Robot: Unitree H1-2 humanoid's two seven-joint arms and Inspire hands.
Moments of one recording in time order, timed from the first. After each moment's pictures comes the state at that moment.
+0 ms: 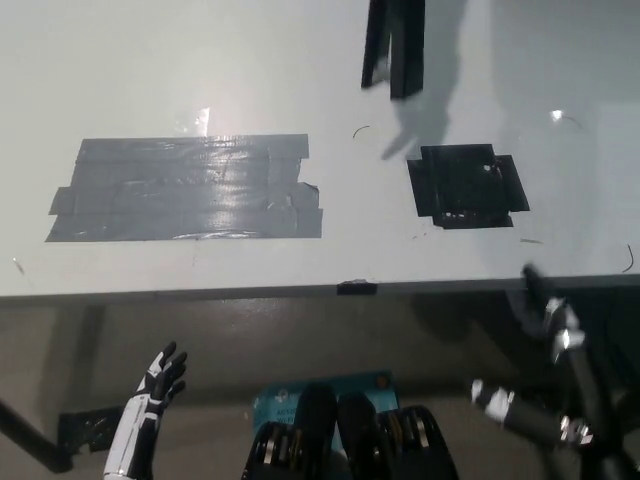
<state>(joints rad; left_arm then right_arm) 0.06 0.13 -0.01 0.14 0.05 -0.23 -0.02 0.05 -0.07 0.08 -0.38 -0.19 -0.10 0.01</state>
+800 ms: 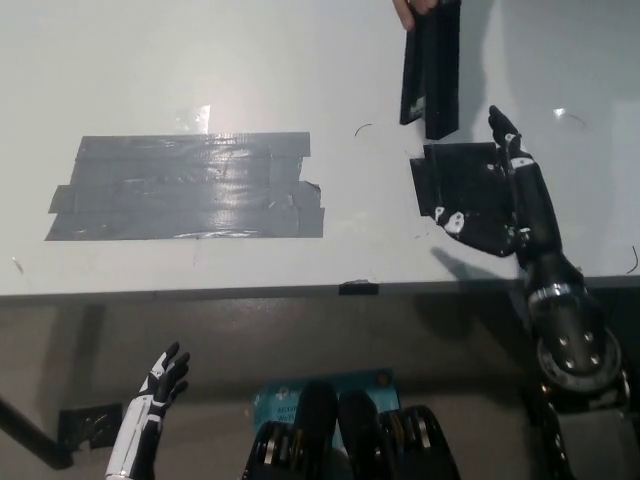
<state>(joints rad) 0.06 0.13 -0.01 0.15 0.06 -0.24 -0.02 -0.47 -0.04 0.01 0.09 -0.25 0.13 -0.03</state>
